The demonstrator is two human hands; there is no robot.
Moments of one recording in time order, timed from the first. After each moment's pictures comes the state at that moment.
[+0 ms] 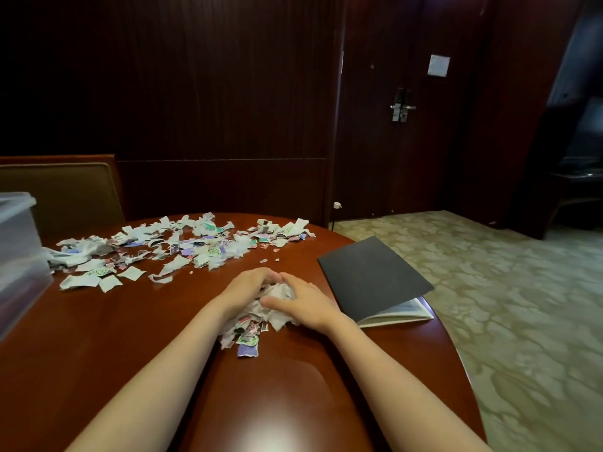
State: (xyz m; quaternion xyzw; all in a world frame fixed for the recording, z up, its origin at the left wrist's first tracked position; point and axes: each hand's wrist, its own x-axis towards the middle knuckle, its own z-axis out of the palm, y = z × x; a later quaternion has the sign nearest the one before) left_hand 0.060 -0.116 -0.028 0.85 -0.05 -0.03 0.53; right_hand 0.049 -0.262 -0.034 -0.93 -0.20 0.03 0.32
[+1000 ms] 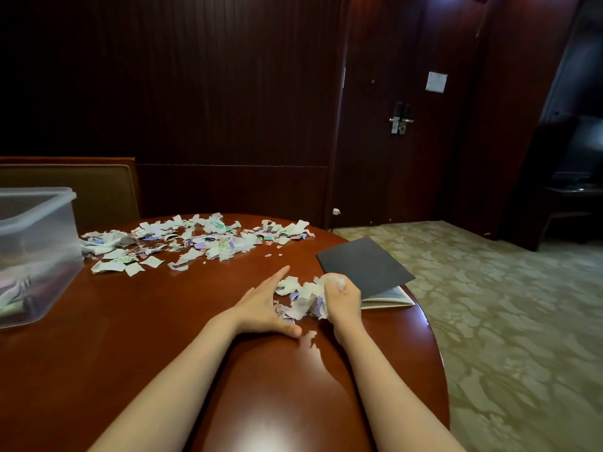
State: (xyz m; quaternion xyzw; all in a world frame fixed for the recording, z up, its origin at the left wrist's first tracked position) left_hand -0.007 -0.122 -0.033 0.94 -0.16 -0.06 0.30; right_hand -0.014 -0.276 -0.033 -0.74 0.09 -0.15 0.65
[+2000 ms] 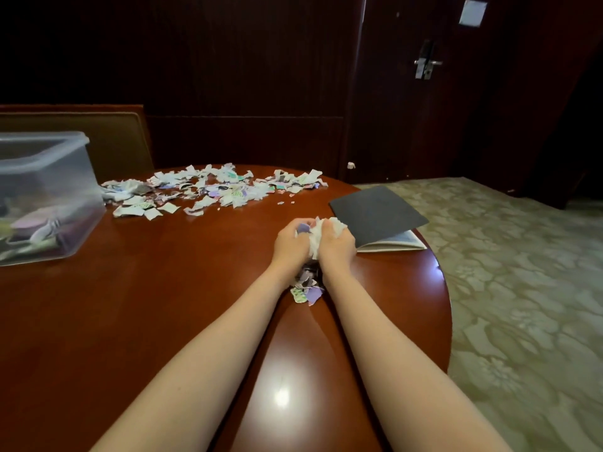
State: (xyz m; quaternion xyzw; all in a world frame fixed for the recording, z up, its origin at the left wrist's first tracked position) left_hand -0.037 -0.181 -0.031 0.75 0.01 0.12 0.65; right_hand -0.032 -0.246 -0.028 -0.74 0.15 -0.14 0.64
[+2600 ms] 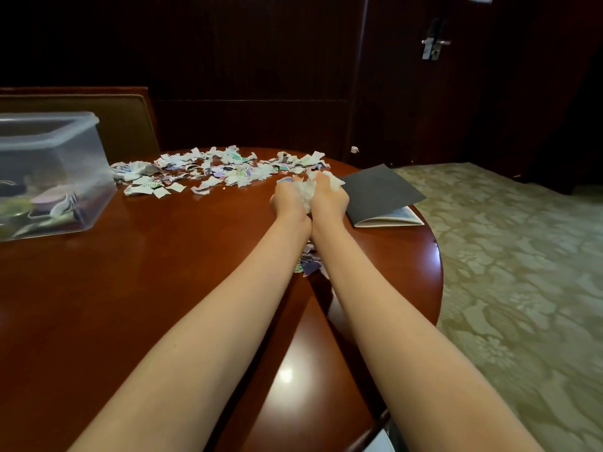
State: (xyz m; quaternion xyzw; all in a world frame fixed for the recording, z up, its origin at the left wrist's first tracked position) left_hand -0.055 -0.193 0.016 0.39 0.18 0.08 0.90; right_hand -0.057 -0.228 0.014 -0.60 0.12 -0.11 0.78
